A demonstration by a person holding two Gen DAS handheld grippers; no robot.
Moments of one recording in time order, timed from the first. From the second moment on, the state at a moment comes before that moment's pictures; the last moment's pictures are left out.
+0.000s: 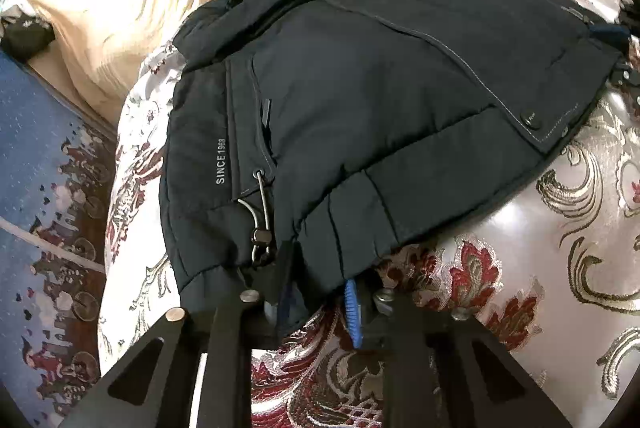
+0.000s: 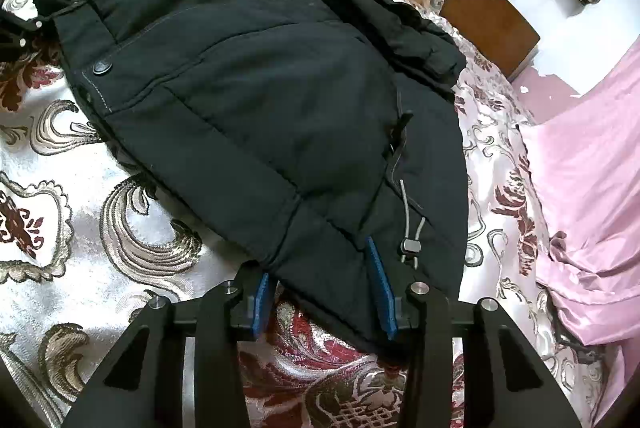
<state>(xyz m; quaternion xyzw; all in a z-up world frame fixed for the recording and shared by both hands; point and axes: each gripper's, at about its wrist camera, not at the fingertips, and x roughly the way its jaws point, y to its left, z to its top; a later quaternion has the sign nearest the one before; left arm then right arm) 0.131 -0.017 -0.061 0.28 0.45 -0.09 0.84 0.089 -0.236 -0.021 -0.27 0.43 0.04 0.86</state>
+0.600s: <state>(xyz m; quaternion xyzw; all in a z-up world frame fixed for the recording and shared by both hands) 0.097 -0.007 0.000 0.22 0.33 -0.07 0.92 0.065 -0.266 0.029 -0.17 0.34 0.04 0.93</state>
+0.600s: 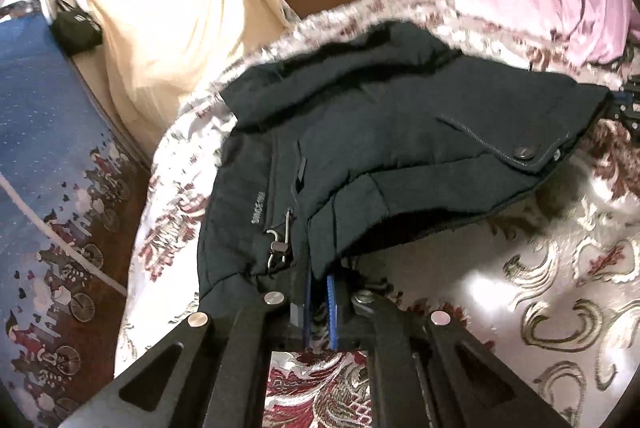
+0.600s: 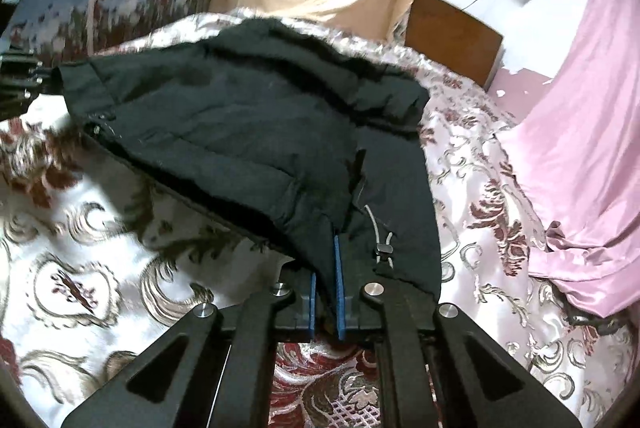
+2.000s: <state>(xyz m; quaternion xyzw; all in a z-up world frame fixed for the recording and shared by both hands) 0.156 -0.009 0.142 0.10 0.26 -0.08 0.96 0.111 -0.295 0.185 -0.08 0.22 0.00 0.97</state>
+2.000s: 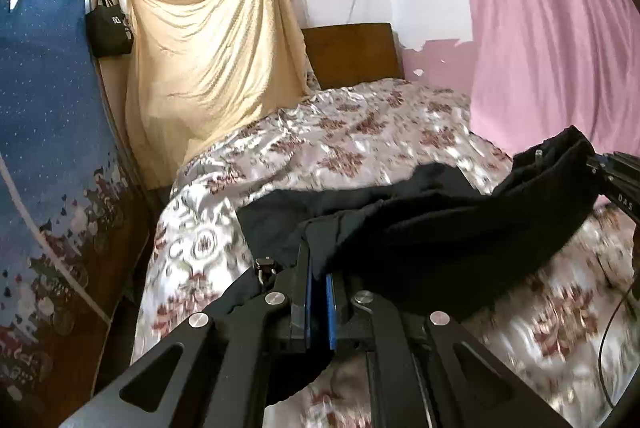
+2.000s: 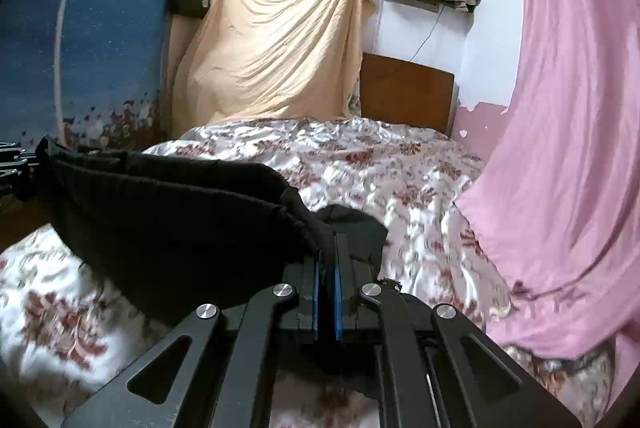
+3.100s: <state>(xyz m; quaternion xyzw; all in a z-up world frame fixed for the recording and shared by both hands) 0.450 -0.045 0.059 0.08 0.32 -0.03 0.94 0.440 -0.306 0.072 -0.10 0.31 -0.05 0.94</state>
